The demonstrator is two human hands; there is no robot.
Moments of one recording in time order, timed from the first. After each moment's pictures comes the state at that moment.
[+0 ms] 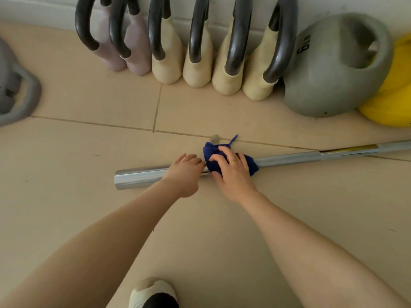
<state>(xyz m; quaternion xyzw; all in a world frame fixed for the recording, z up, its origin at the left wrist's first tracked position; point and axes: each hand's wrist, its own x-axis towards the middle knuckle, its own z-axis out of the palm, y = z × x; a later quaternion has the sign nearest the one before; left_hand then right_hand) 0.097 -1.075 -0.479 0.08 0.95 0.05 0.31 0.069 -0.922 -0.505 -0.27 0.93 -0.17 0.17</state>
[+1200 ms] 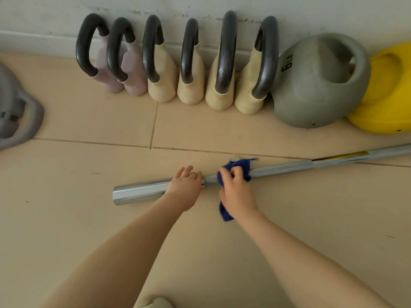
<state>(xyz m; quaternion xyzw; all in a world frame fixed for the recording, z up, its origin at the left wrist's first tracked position) 0.092 -1.064 -0.491 0.07 0.94 -0.01 0.34 0.074 -0.914 -0.493 -0.16 0.96 -0.13 0.18</state>
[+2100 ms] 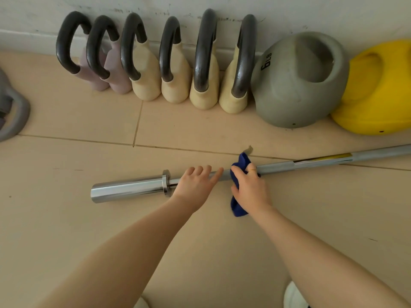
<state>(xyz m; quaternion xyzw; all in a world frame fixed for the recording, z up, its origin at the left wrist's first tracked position) 0.080 -0.991 -0.476 0.14 0.97 0.00 0.20 0.045 -0.833 -0.489 -0.13 0.96 -0.09 0.22</state>
